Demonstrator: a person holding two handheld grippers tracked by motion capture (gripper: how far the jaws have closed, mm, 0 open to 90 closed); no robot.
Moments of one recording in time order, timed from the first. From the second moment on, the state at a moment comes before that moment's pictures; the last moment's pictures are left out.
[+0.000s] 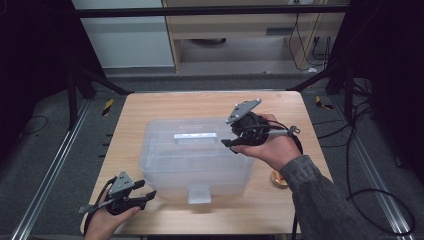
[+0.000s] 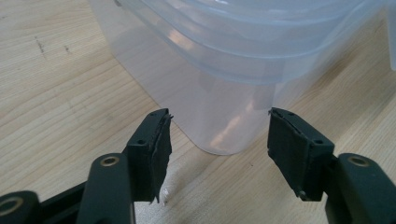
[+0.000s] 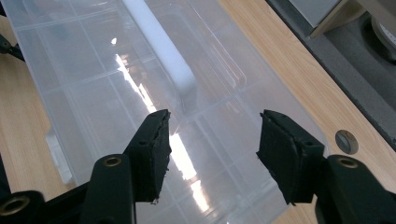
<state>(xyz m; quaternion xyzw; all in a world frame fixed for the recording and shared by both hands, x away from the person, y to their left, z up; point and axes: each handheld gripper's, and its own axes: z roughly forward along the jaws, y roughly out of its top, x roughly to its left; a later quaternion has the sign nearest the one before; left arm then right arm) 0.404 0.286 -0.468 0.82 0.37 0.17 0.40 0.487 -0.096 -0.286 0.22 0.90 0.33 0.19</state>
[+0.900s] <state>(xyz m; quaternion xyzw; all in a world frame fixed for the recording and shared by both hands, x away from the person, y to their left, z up) 0.405 0.283 -0.468 0.83 0.36 0.15 0.40 0.503 -0.049 -0.301 0.18 0.92 0.31 0.18</state>
